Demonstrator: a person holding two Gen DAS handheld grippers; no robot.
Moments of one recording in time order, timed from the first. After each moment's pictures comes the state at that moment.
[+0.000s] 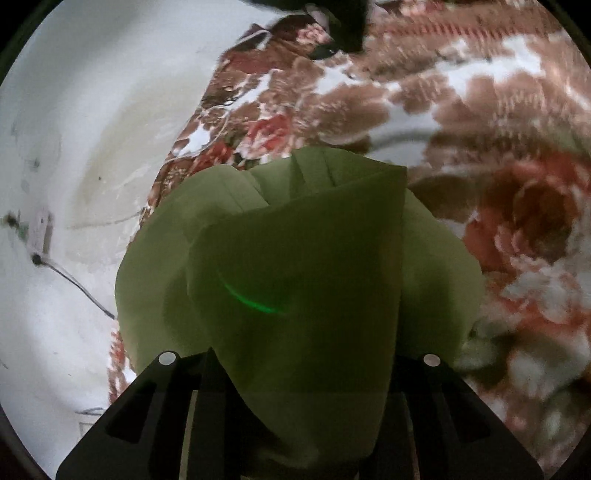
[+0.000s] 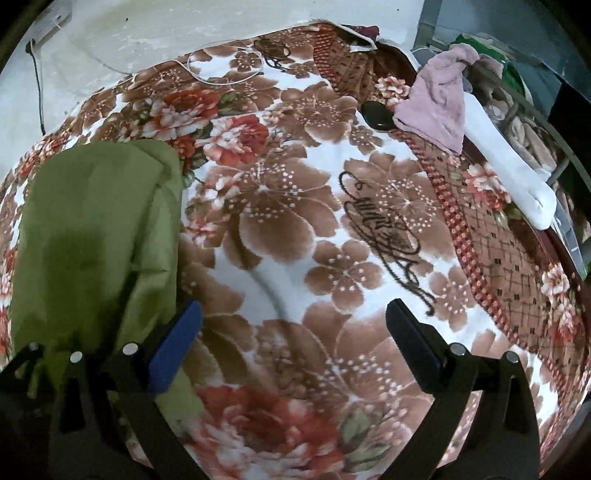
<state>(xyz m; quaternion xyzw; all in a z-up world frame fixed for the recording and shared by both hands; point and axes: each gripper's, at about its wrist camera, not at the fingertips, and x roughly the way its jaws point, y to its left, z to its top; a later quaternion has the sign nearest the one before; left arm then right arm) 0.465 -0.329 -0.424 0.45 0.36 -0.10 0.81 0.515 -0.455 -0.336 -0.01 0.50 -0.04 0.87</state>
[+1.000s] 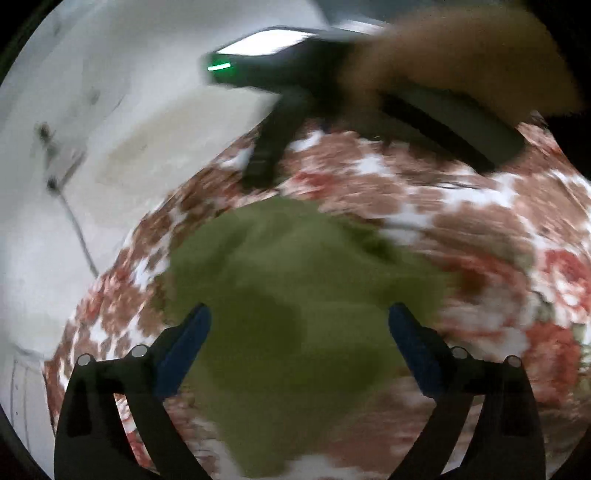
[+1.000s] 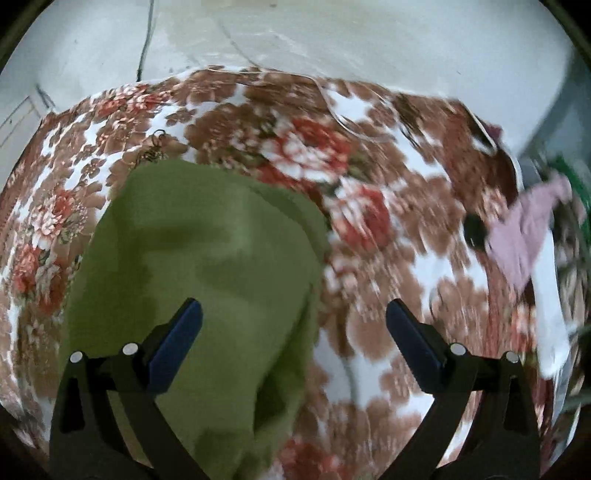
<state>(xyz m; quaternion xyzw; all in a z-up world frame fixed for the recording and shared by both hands) 0.413 -0.221 -0.298 0.24 0.34 -0.15 0.90 0.603 -0.291 -0.284 -0.16 0.47 0.12 0.86</state>
